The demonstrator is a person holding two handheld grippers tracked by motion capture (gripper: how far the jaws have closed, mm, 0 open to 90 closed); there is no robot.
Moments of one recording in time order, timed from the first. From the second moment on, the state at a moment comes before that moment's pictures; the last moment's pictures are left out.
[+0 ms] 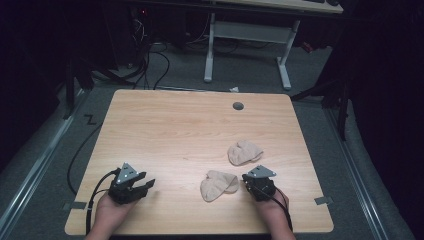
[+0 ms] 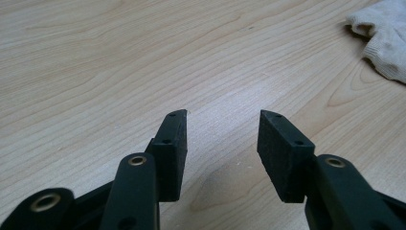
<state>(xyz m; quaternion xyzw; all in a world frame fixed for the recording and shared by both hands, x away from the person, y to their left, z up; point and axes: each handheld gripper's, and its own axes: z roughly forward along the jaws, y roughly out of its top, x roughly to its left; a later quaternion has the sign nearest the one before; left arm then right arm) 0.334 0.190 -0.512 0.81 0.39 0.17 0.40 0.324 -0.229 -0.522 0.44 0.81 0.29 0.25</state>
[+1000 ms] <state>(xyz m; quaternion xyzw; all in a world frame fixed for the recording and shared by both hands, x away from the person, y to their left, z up) 0.334 0.192 -0.510 0.81 0.39 0.17 0.40 0.307 -0.115 -0.489 0.32 0.85 0.39 0.18</state>
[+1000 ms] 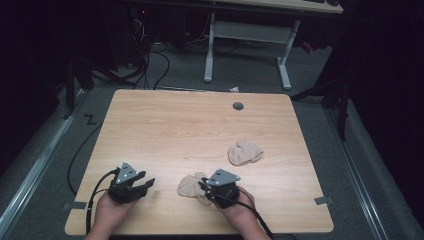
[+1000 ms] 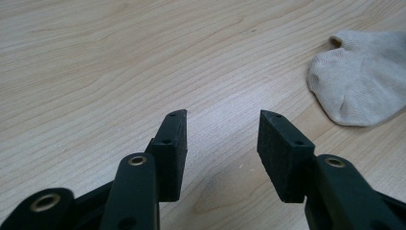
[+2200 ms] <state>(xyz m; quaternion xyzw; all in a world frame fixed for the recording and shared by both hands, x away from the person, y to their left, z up) 0.334 0.193 -0.510 0.81 0.39 0.17 0.40 0.325 -0.072 -0.525 0.31 0.88 0.32 0.18</state>
